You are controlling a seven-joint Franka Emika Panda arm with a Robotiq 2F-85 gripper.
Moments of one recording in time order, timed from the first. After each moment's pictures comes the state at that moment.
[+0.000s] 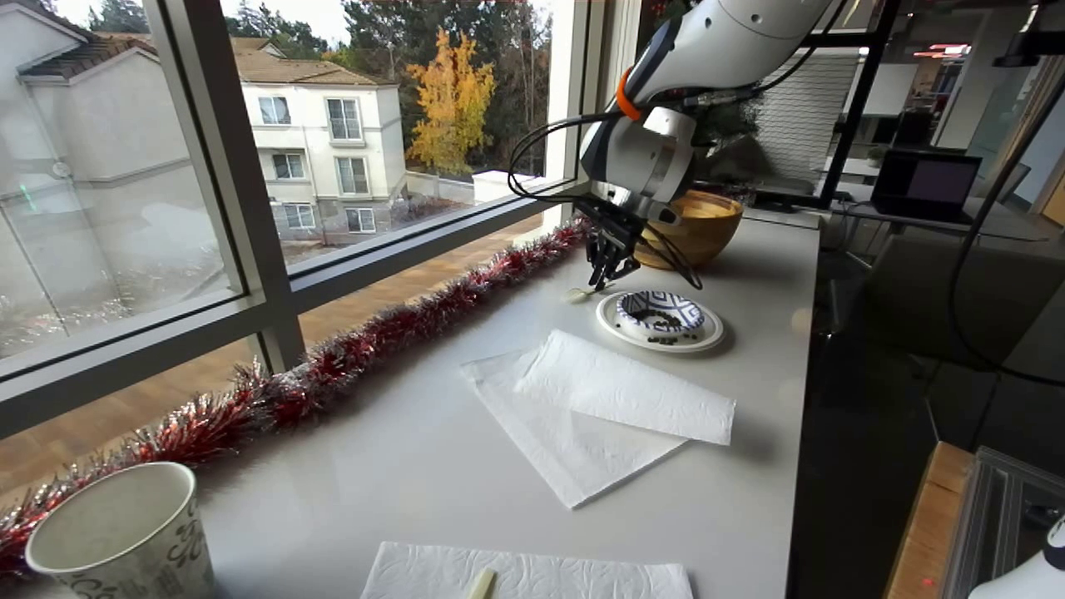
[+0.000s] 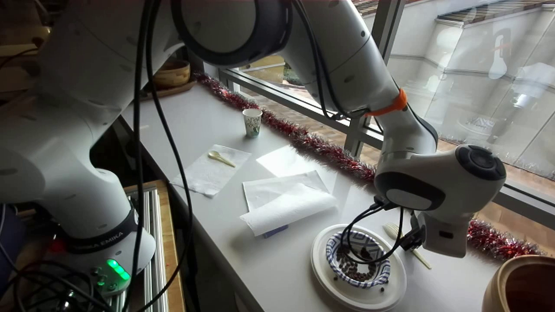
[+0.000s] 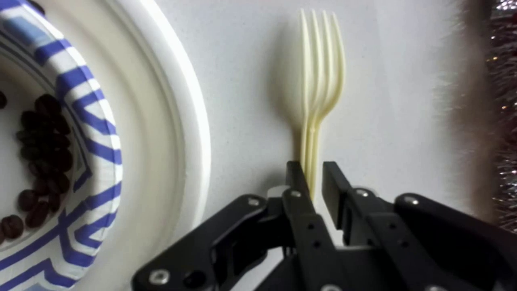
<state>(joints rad) -0.26 0.81 -0.19 -1.62 0.64 2.55 0.68</state>
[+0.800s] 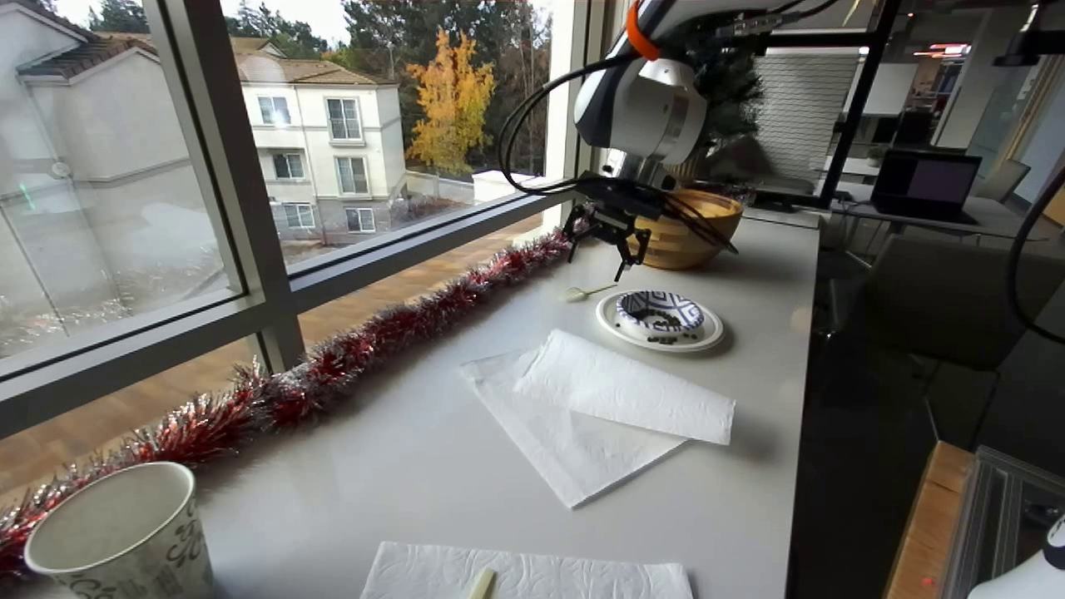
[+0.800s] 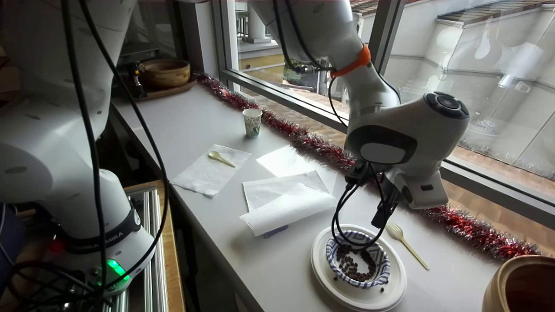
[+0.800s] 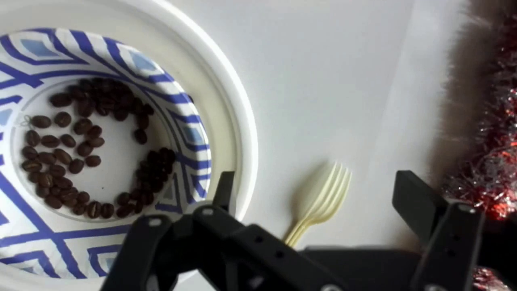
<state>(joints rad) -0.19 0.52 -0.15 -1.93 0.48 2.53 0.41</state>
